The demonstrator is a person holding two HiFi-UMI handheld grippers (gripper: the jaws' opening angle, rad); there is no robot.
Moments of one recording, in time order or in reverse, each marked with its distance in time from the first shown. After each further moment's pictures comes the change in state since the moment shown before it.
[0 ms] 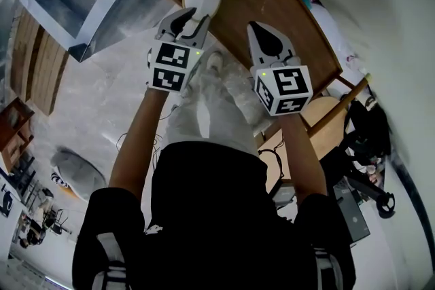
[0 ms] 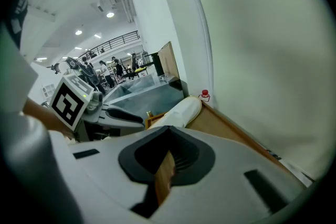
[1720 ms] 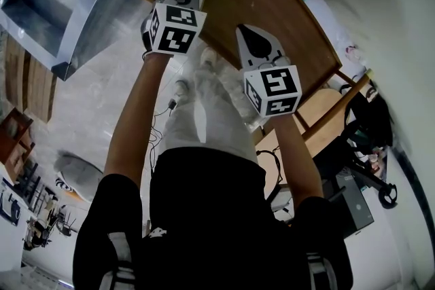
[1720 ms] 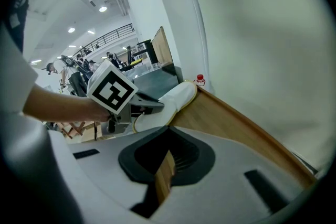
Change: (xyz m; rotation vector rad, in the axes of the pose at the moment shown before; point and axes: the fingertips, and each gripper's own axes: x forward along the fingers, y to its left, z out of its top) left arm 0.103 0.035 0.003 0.152 0.131 0.077; right arm 0.022 -0.020 -0.048 0.043 0.096 -0.014
